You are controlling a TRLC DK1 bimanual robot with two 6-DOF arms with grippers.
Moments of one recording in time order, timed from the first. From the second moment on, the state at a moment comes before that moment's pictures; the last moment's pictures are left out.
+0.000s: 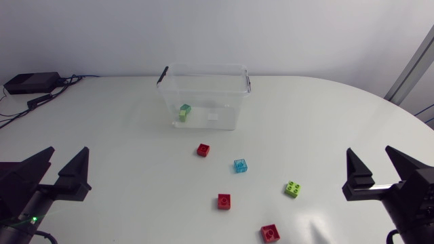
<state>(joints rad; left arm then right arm) -0.02 0.06 0.04 -0.03 0.01 -0.03 -0.03 0.06 0.03 -0.01 0.01 -0.10</state>
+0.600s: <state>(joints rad) -0.03 0.24 0.15 -0.06 0.01 -0.03 -0.01 0.27 0.11 -0.03 0.01 -0.10</state>
